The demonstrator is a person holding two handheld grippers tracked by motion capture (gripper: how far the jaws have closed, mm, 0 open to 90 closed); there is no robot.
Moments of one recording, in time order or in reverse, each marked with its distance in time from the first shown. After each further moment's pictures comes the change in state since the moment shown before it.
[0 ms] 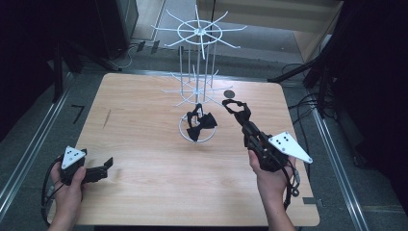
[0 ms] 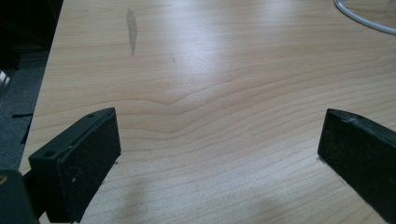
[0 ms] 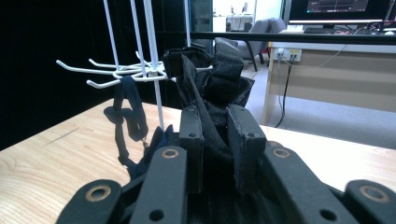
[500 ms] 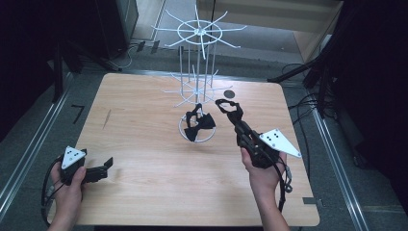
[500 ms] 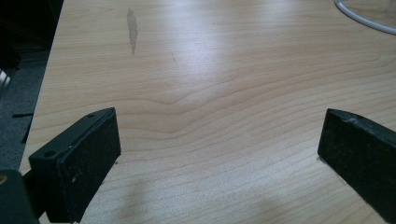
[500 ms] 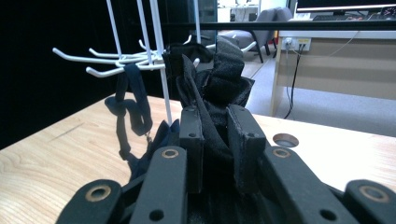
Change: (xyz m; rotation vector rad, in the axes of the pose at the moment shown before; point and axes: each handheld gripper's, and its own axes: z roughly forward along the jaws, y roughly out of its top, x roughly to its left) left arm 0.000 0.000 0.000 0.001 0.002 -0.001; right arm 0.007 -0.009 0.018 0.032 0.018 0.024
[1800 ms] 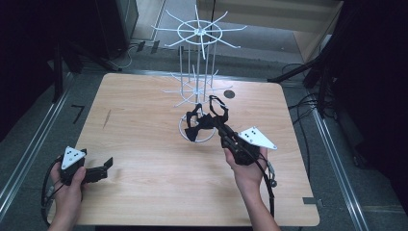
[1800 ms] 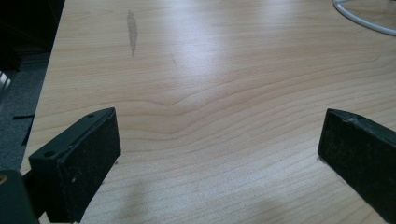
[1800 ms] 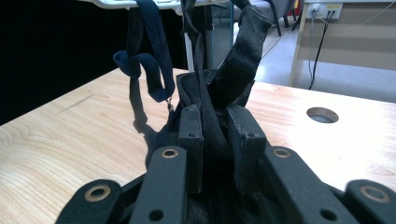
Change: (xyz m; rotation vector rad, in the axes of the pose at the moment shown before) left arm 0.000 0.000 -0.001 -0.004 -0.002 0.003; right arm 0.017 -0.025 0.038 0.113 0.053 0.008
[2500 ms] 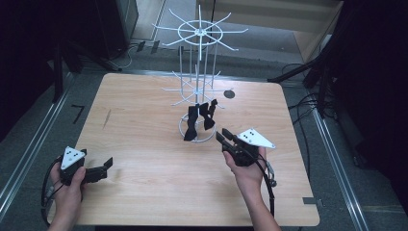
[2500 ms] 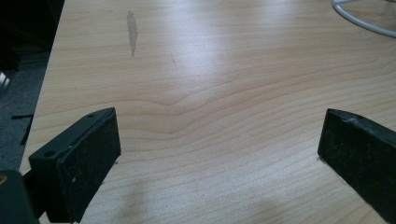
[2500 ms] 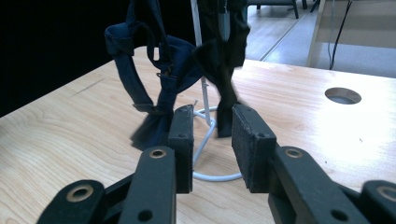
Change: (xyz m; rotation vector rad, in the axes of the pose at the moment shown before) left arm 0.000 0.000 0.000 -0.004 -0.001 -0.003; right arm -0.007 -0.012 0.004 0.059 0.056 0.024
